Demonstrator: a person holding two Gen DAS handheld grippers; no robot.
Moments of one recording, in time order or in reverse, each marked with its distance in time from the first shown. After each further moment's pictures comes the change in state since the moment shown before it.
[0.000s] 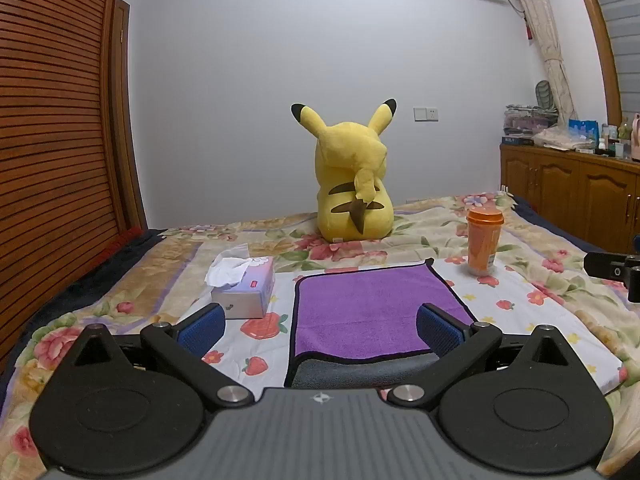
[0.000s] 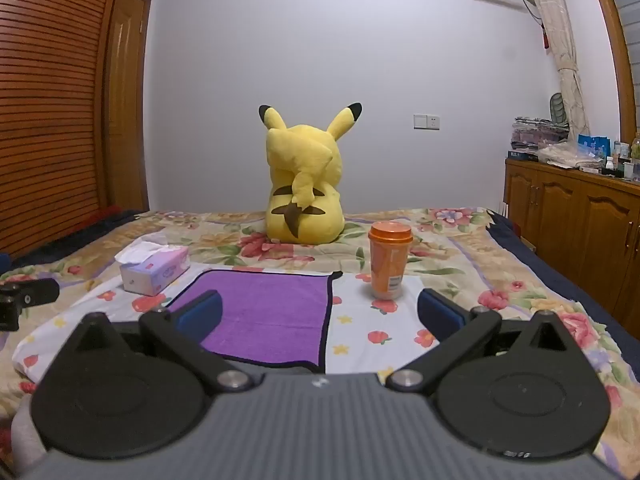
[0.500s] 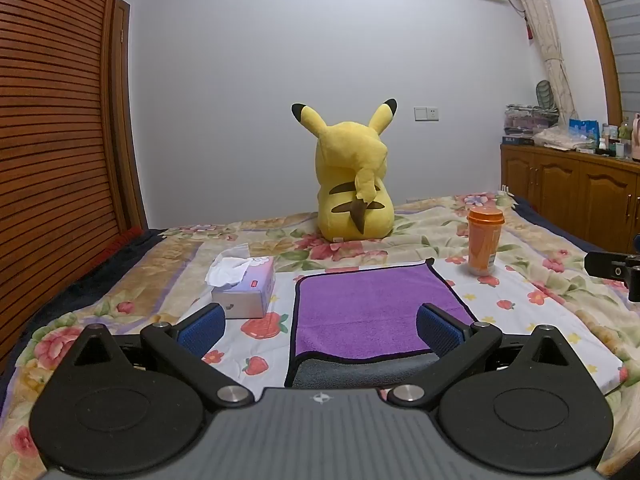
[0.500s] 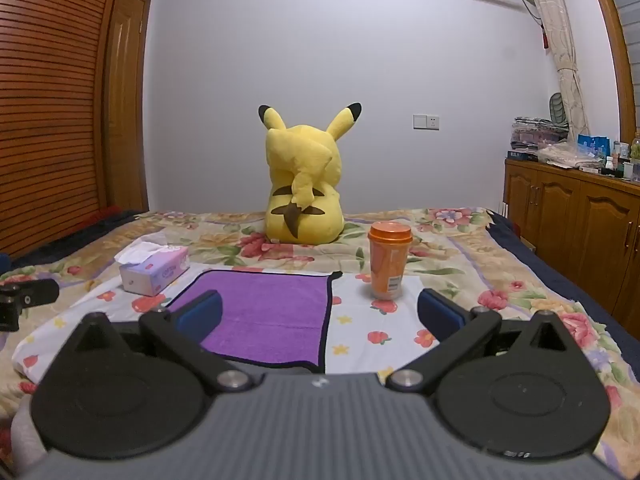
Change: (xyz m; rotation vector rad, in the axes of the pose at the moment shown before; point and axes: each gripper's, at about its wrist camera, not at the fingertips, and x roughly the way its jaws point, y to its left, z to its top) left arm 0.000 0.000 0.000 0.002 -0.003 0.001; right arm 0.000 -0.001 -0.001 0.001 0.000 0.000
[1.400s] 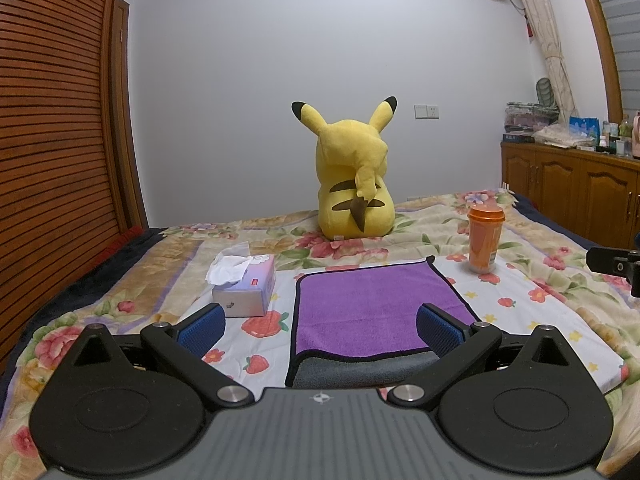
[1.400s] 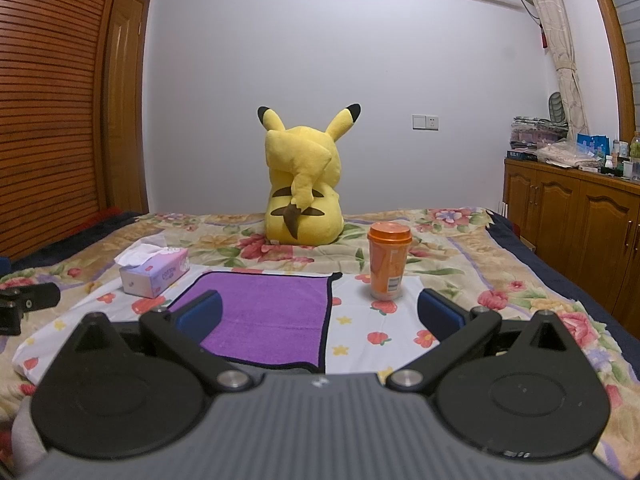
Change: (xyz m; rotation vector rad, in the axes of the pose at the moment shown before) left arm 0.000 0.000 0.000 0.001 0.002 -0.001; right arm -0.001 -0.001 0.001 0.002 -0.002 0.001
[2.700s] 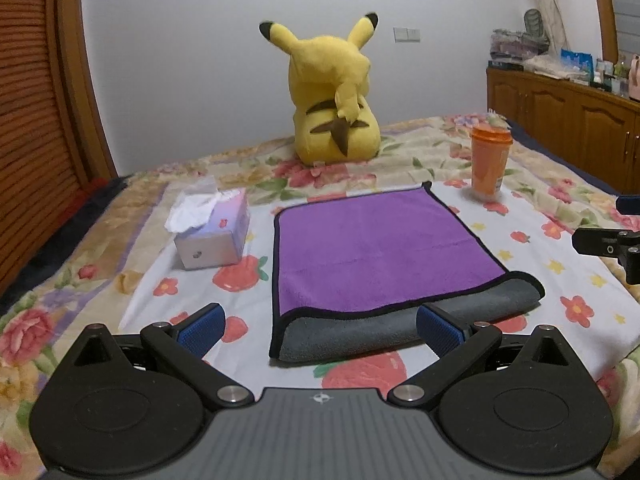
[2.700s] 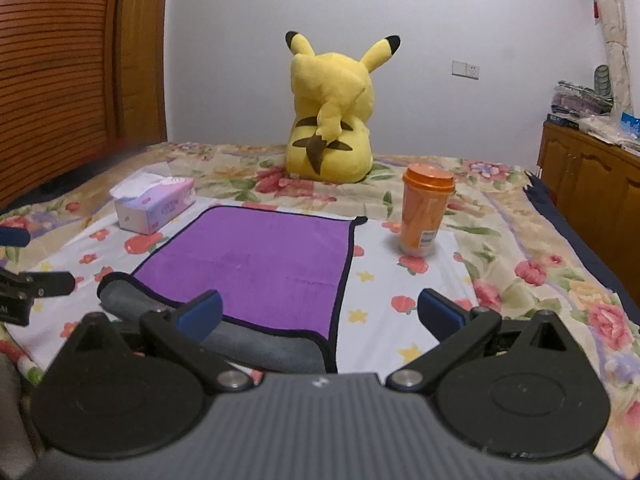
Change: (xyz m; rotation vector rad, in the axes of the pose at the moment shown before) left arm 0.090 0.004 -0.007 0.067 0.250 -0.070; right arm 0.076 0.005 -0.010 -0.081 0.216 0.070
